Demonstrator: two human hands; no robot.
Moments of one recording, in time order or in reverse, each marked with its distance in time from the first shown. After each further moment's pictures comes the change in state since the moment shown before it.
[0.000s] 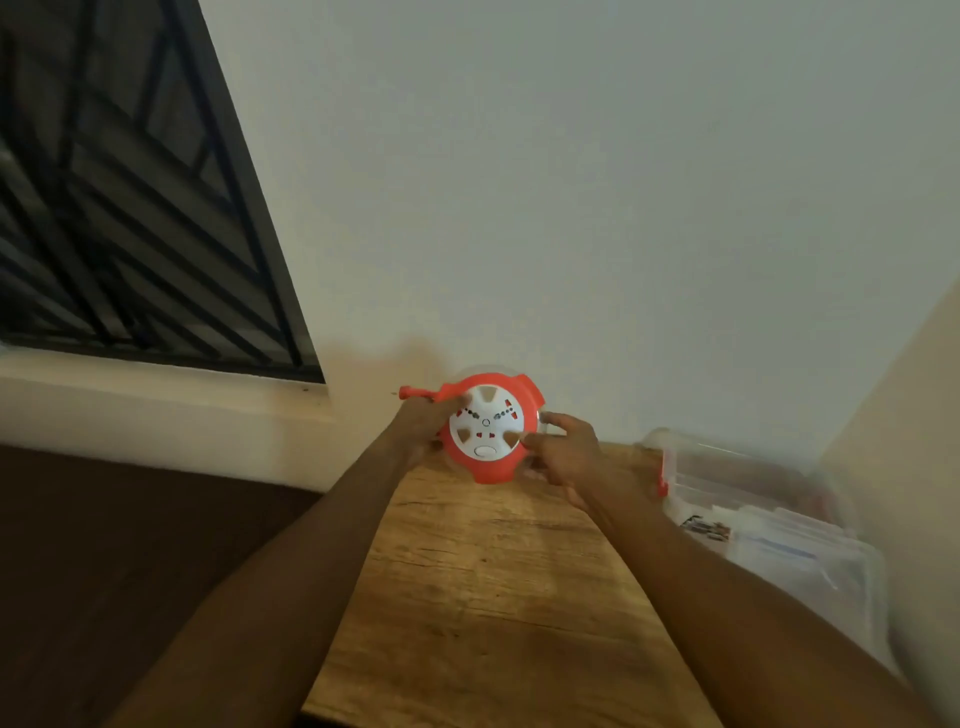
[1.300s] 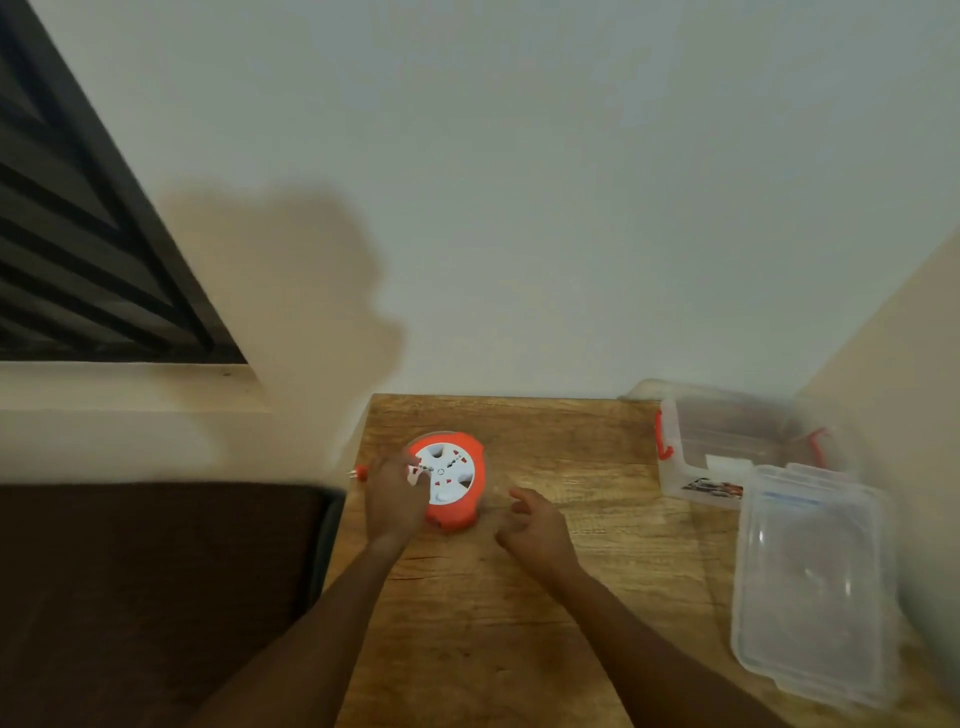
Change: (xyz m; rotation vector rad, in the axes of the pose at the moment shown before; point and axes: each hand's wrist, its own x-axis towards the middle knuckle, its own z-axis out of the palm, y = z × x) left_hand 0.053 -0.143 -0.015 0.642 0.231 0.178; right_hand 0.030 0.153 0.028 -0.546 0.152 0.014
